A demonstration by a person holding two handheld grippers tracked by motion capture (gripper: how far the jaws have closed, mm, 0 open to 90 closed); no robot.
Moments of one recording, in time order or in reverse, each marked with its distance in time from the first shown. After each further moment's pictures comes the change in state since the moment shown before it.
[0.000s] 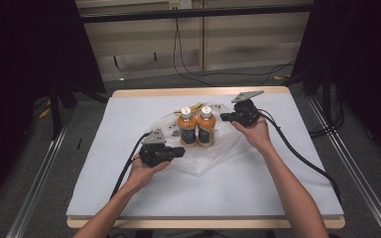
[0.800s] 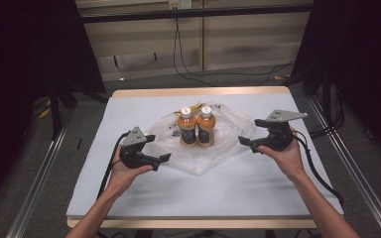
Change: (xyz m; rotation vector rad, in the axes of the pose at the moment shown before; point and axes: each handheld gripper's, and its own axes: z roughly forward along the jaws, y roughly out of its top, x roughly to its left) left arm -0.002 -0.007 -0.056 -0.028 0.202 -0.010; right arm 0.037 -0.048 -0.103 -0.144 -0.057 0.043
